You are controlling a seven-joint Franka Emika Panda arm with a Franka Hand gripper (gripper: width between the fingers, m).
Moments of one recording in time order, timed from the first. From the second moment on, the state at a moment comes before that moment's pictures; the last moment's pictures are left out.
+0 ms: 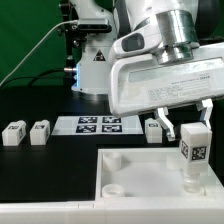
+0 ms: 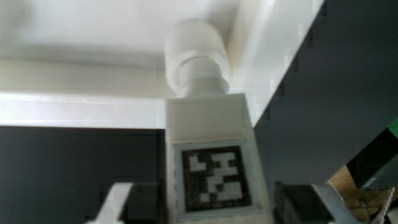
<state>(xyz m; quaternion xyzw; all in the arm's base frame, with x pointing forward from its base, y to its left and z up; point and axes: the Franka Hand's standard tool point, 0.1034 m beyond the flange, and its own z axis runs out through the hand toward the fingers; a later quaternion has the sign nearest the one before) 0.606 0.114 0.095 -0.96 -0.07 -0.27 0.07</state>
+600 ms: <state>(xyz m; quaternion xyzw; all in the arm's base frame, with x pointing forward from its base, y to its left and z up) 0.606 0.115 0.085 -0.95 -0.07 -0.28 0.07</state>
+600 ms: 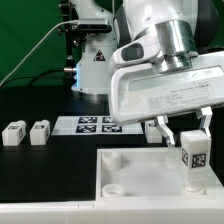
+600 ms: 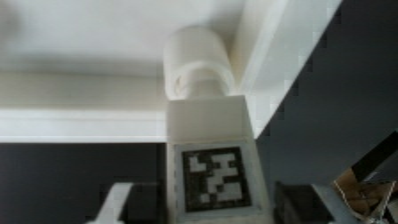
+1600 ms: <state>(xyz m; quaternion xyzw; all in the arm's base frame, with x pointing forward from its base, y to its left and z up) 0.605 0.114 0.081 -0.95 -0.07 -0.29 0.07</state>
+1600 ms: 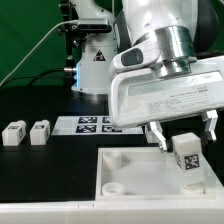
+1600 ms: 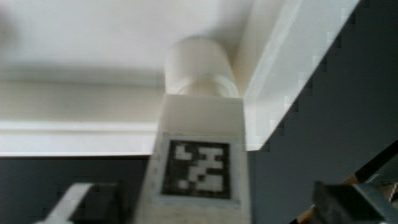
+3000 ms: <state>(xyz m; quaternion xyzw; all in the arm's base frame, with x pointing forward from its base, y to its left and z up) 0.602 0.110 0.097 -0.98 -0.08 -0.15 0.07</state>
